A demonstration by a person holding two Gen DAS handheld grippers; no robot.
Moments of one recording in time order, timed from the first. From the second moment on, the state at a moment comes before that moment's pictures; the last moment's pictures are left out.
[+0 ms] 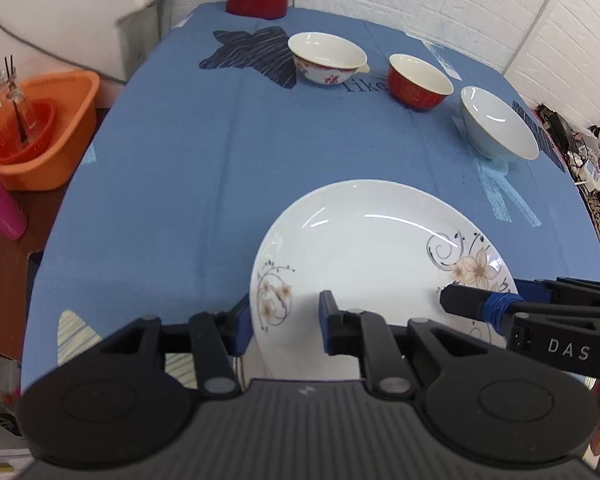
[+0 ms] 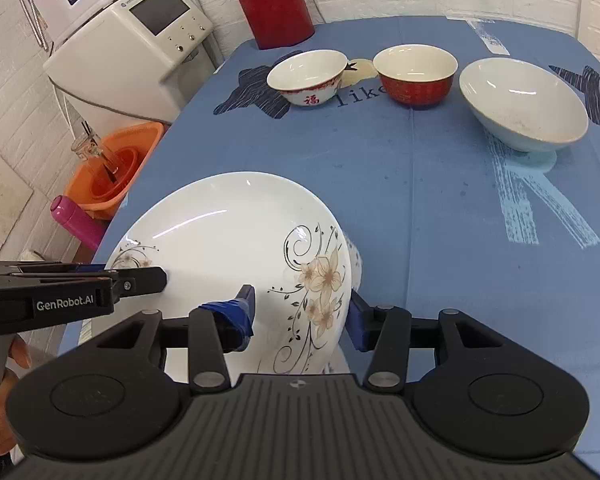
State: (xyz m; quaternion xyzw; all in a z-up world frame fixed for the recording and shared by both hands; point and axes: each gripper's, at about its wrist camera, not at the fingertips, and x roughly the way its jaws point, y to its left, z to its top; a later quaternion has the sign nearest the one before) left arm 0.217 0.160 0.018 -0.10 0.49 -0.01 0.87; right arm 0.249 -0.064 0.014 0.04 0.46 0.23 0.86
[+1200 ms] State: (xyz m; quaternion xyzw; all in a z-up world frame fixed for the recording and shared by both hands) left arm 0.186 0.175 0.049 -0.07 0.42 -0.07 0.90; right arm 0.221 -0.080 0.021 0.05 0.38 0.25 0.89
